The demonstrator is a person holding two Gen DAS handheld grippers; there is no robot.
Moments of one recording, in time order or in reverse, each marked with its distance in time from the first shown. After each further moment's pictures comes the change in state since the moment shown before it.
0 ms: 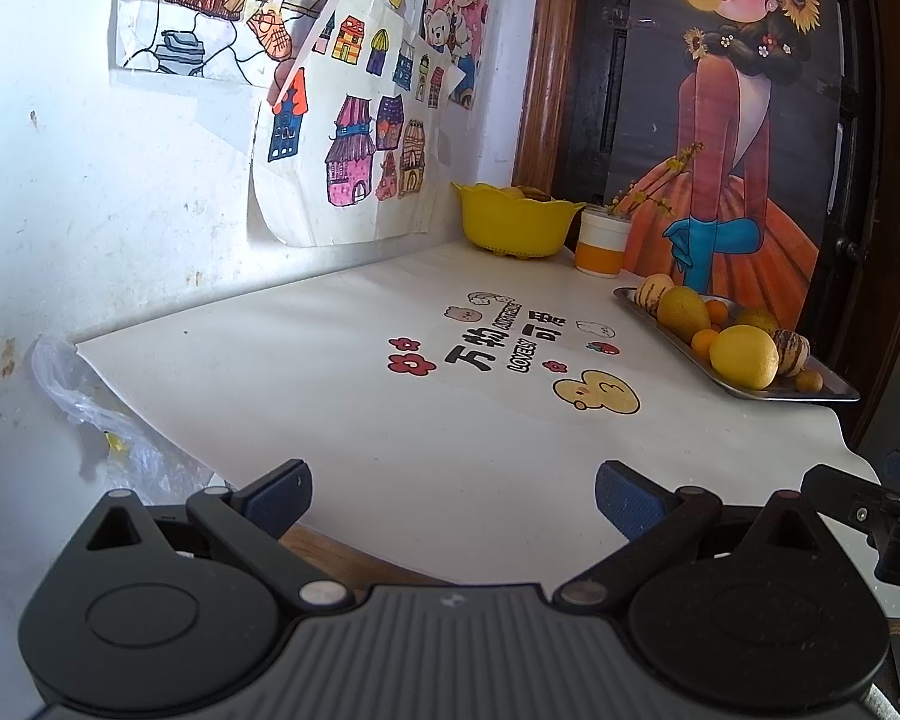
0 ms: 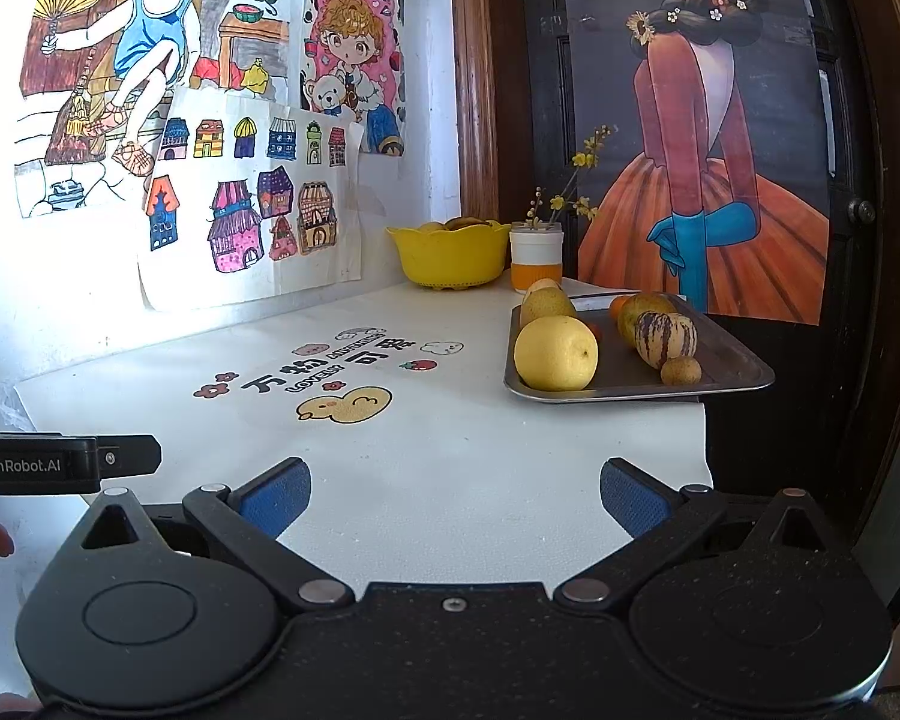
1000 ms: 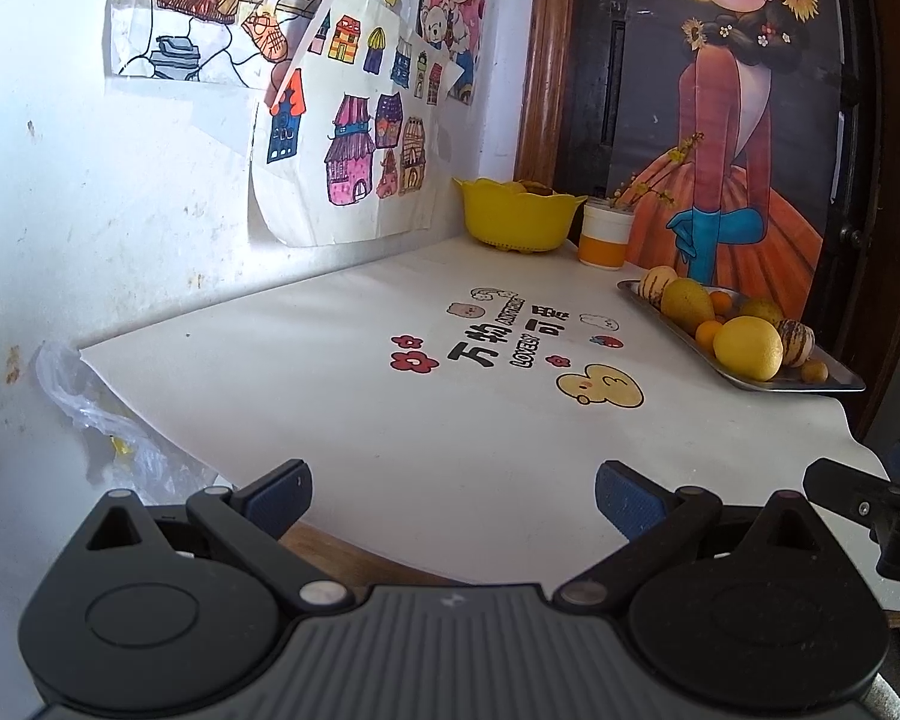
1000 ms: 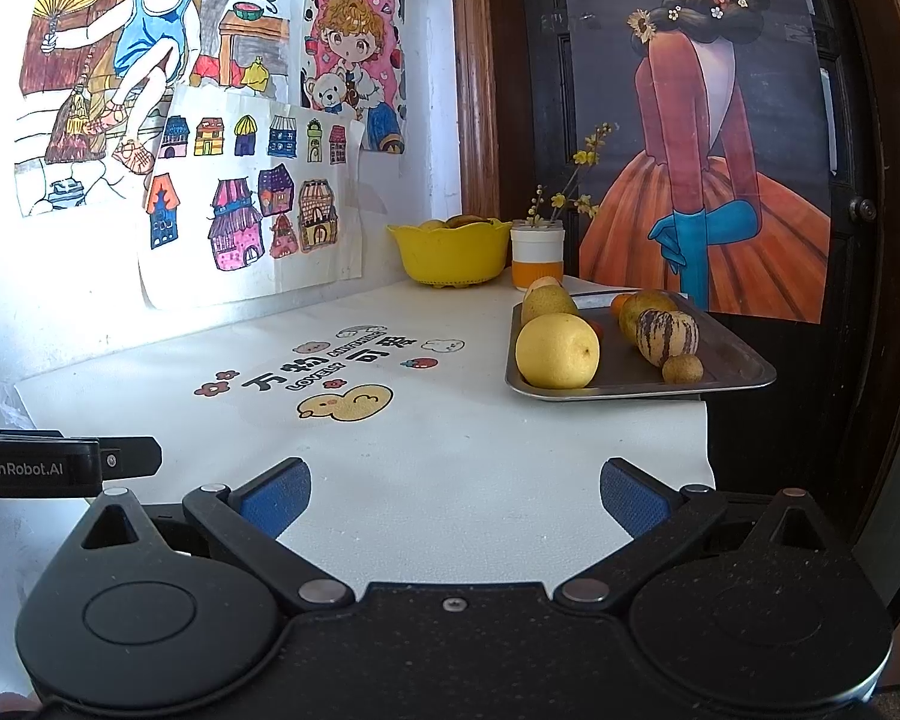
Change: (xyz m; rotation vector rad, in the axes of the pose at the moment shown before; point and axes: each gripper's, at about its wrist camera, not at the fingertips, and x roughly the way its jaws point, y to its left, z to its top) left arm 0.001 -0.003 0.003 0.020 0.012 0.015; right arm 0.000 0.001 0.000 0.001 0.002 -0.002
